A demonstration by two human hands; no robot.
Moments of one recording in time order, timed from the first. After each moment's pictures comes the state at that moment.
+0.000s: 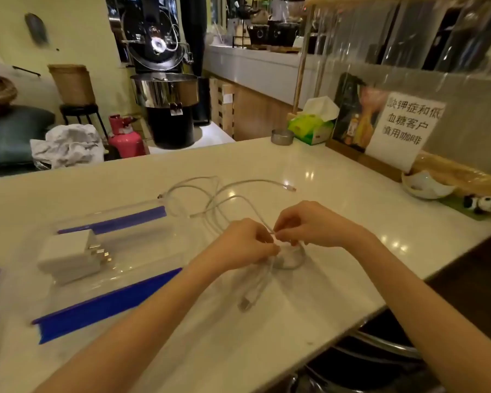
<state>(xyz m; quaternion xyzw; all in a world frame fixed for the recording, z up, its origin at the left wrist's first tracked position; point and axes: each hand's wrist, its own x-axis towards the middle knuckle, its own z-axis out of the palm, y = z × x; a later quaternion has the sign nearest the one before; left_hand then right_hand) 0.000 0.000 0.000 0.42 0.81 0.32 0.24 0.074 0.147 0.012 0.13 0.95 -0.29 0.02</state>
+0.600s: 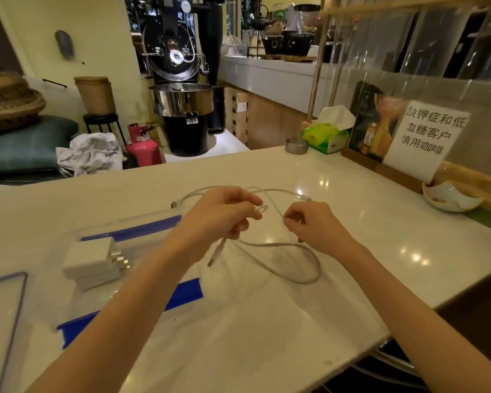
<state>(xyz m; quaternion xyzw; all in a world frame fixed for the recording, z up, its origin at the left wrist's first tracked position) -0.017 -0.044 0.064 0.31 0.72 0.56 0.27 0.050 0.141 0.000 0.16 0.93 -0.28 -0.18</state>
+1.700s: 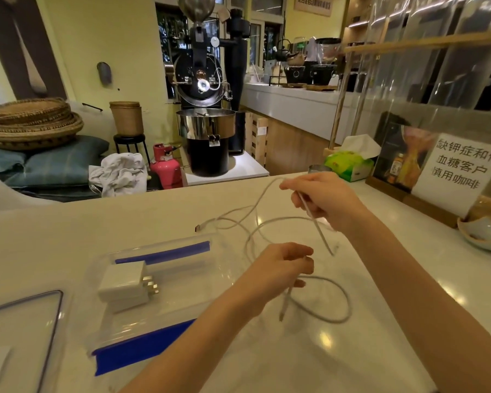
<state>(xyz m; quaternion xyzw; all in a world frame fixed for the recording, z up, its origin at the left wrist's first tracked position) -0.004 -0.021 0.031 0.31 0.70 0.55 0.33 0.000 0.114 0.091 0.18 0.79 -0.55 -0.19</state>
